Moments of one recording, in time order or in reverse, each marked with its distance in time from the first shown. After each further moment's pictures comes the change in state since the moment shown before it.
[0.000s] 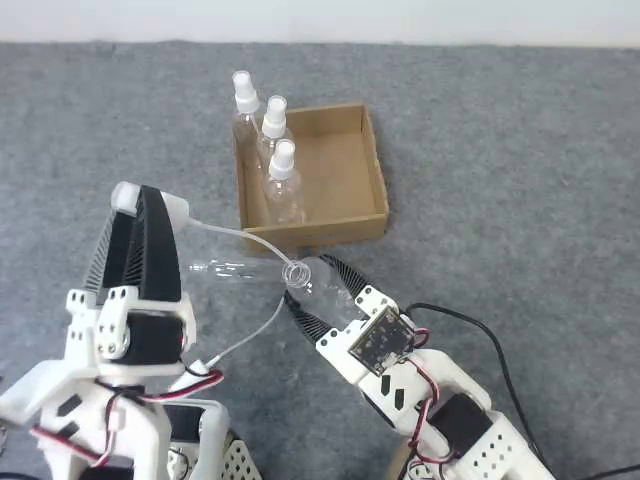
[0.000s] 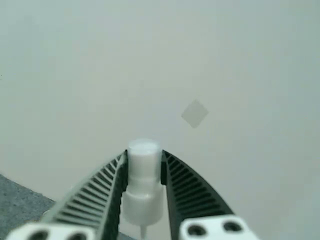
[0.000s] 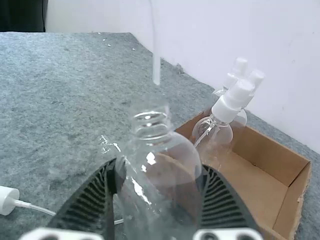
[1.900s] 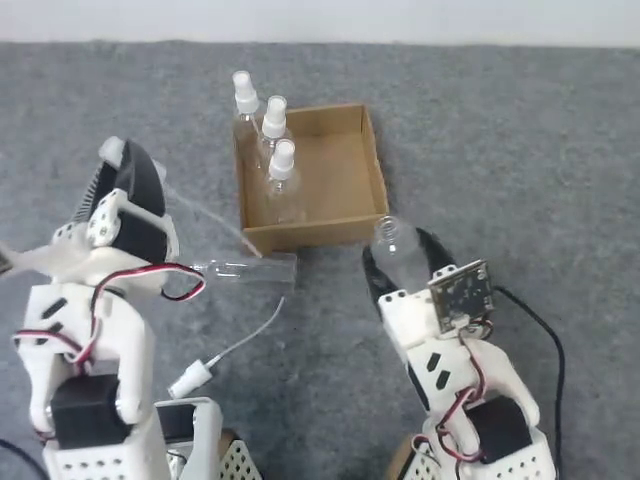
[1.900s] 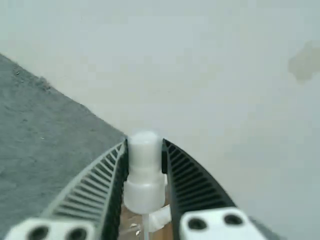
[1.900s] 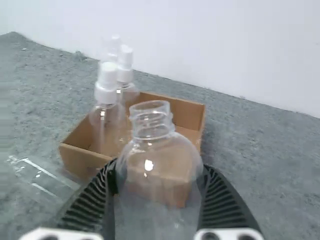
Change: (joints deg) left arm -9.3 31.1 -15.7 7.3 -1.9; right arm 20.8 -0.1 -14.9 18.8 -9.3
